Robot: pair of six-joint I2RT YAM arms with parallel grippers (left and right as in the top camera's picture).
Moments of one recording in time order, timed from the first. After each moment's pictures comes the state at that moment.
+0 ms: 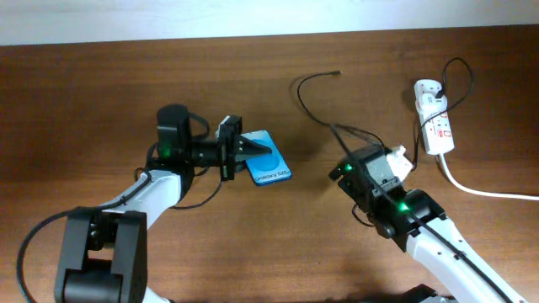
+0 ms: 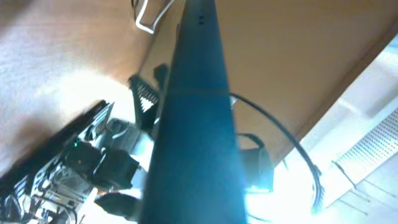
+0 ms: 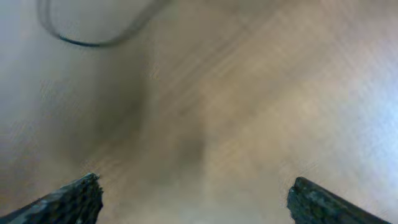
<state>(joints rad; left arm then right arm) -0.15 1.73 0.83 0.48 1.44 -1.62 0.44 1.16 0.77 -0.61 0.24 1.13</state>
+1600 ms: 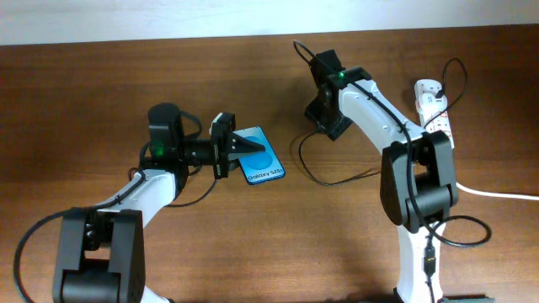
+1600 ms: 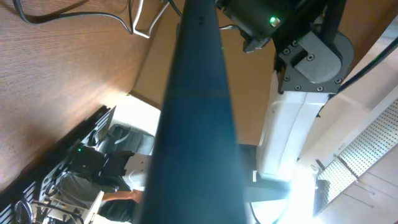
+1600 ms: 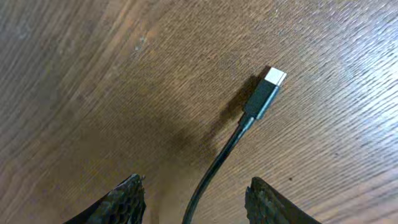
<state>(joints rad) -0.11 1.73 0.83 0.48 1.47 -1.57 0.29 2.23 1.77 -0.91 0.02 1.11</state>
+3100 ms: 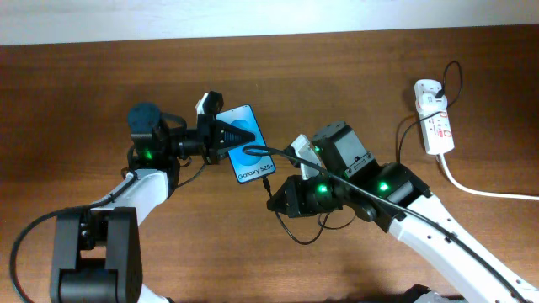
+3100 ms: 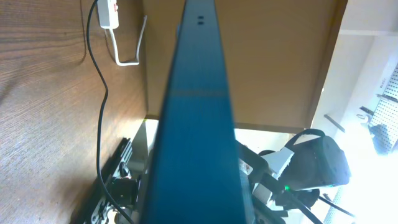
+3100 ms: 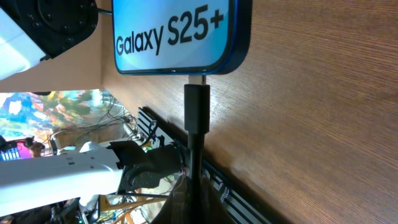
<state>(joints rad) -0.06 1.74 0.83 0.87 1.52 -1.54 0.61 1.30 1.13 -0.78 -0.65 0.63</state>
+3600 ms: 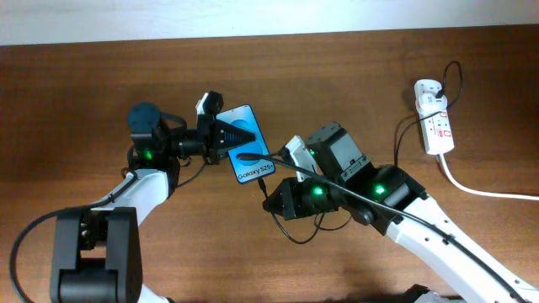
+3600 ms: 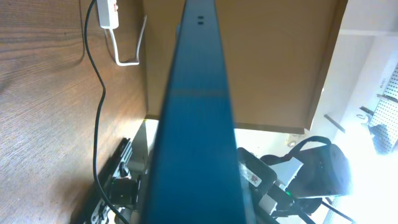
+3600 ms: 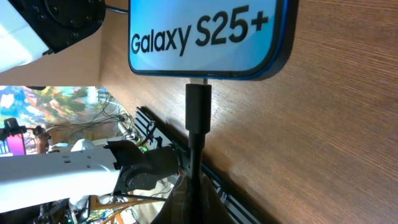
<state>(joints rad) -0.06 1.74 0.83 0.87 1.52 -1.54 0.64 1.30 1.13 -0.75 -0.63 0.62</state>
